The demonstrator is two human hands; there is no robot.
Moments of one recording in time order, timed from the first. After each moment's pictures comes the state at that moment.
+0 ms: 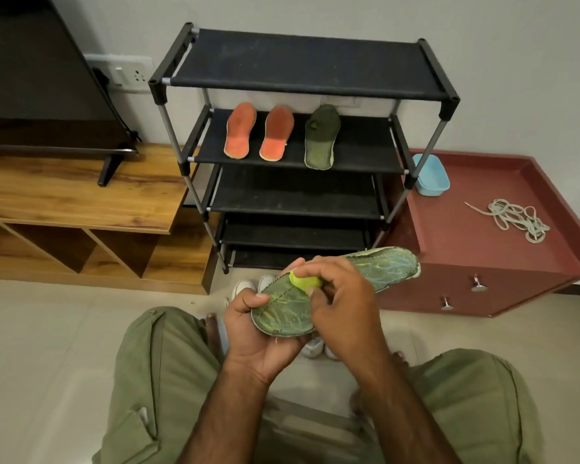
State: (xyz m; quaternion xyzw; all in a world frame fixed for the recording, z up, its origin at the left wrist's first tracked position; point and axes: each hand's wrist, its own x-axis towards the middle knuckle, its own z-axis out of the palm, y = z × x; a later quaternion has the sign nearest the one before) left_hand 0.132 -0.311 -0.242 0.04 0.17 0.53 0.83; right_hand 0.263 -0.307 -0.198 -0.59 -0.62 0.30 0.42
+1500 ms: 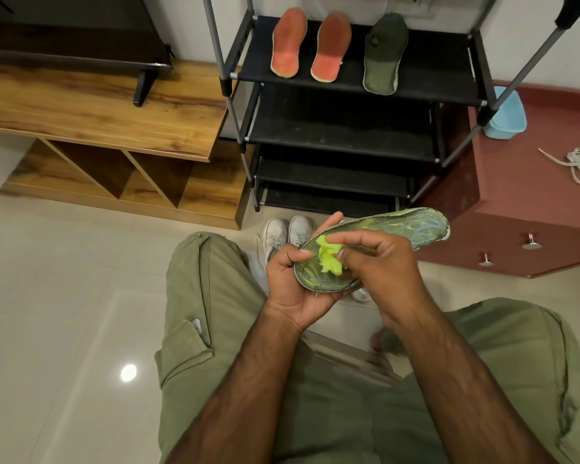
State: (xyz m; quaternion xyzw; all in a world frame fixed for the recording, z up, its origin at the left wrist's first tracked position) left_hand 0.116 -0.333 -0.285 0.05 0.17 0.49 0.85; right_hand 0.241 -0.329 -0.219 -0.57 -0.44 0.56 0.40
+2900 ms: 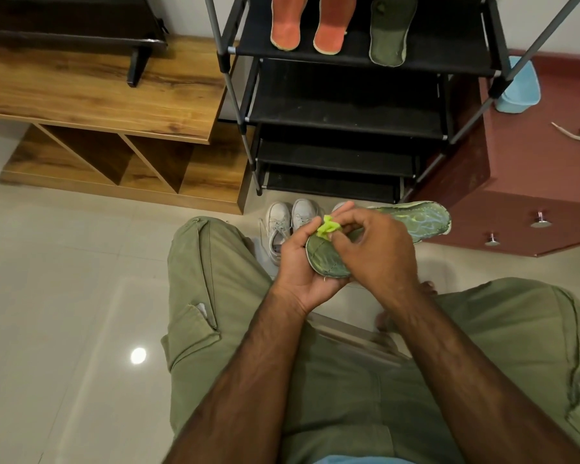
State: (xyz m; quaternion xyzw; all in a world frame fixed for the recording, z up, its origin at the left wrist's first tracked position) left_hand 0.112 -0.331 -0.286 0.00 0.26 0.45 0.85; right_hand 0.227 -0.324 -0.235 -0.67 -0.65 0.27 0.23
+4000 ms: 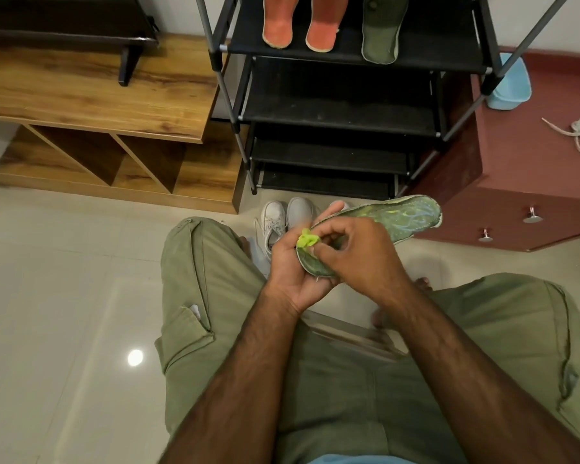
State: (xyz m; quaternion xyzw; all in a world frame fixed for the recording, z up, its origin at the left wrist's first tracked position) left_hand 0.109 -0.334 -0.293 0.00 0.26 0.45 0.85; right_hand 0.225 -0.326 -0.238 -0.63 -0.67 0.35 0.21
